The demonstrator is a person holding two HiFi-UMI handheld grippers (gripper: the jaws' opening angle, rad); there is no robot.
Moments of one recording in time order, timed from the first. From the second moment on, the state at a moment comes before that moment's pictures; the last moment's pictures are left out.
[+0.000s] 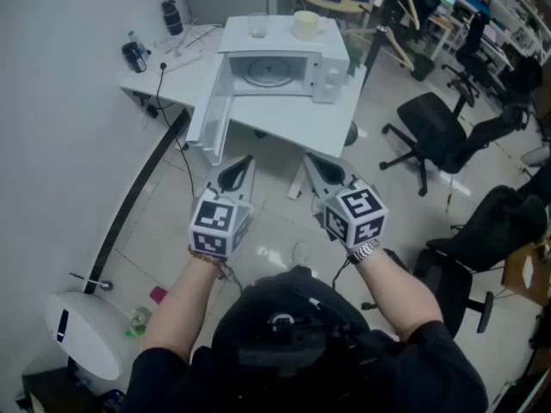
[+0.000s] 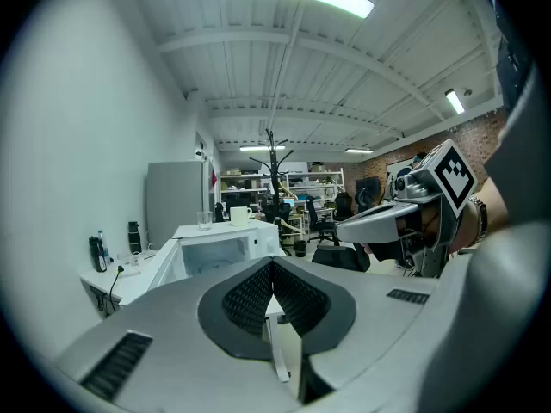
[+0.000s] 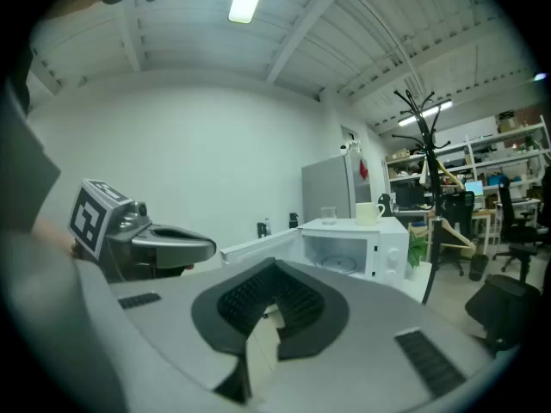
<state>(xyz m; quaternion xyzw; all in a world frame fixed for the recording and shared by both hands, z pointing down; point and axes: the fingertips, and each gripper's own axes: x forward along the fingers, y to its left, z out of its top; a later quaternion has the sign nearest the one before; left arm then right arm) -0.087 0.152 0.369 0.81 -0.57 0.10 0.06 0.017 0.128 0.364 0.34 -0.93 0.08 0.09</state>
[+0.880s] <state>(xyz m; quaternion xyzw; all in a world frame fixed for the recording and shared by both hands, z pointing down) -0.053 -0.005 0.359 0.78 -0.62 0.09 0.05 0.060 -0.024 0.380 0.29 -0.95 0.10 0.09</state>
